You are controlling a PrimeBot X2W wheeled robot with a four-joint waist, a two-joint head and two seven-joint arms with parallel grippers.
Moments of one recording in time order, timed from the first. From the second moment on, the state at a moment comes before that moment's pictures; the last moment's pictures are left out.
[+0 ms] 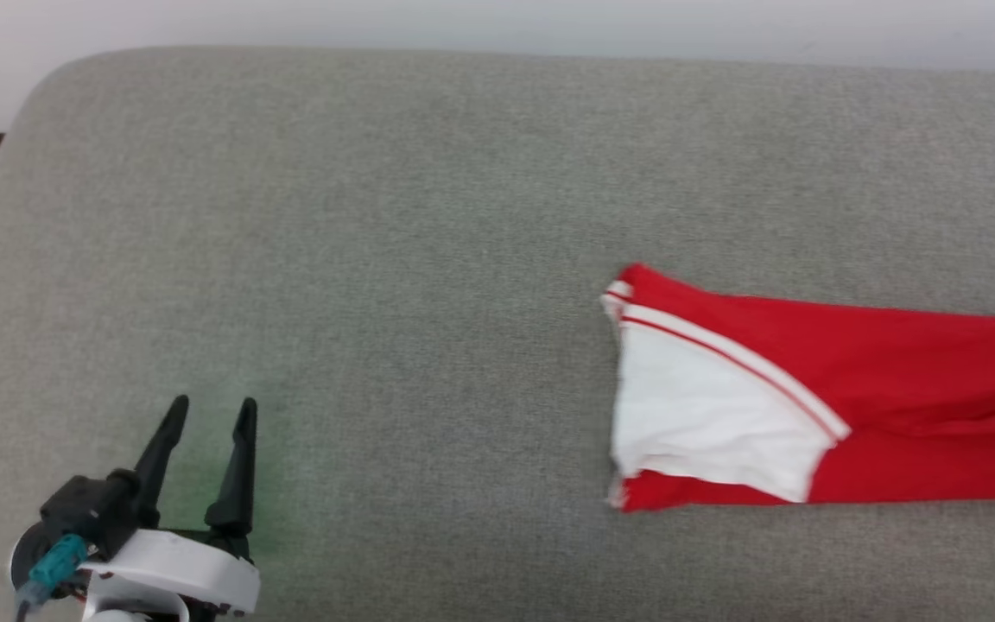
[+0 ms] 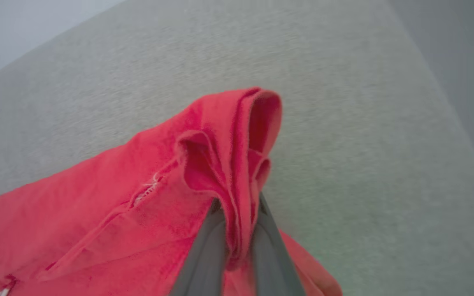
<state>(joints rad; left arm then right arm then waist) -0.11 0.31 -0.05 0.22 -0.39 -0.13 -0.26 -0.30 -0.65 -0.37 0.39 0.76 0.13 0.70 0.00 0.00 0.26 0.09</state>
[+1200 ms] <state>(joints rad) -0.12 0.19 -0.14 0.24 -0.34 -0.13 -0.26 -0.41 -0.43 0.27 -0.03 0.81 0.13 0.88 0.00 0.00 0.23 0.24</state>
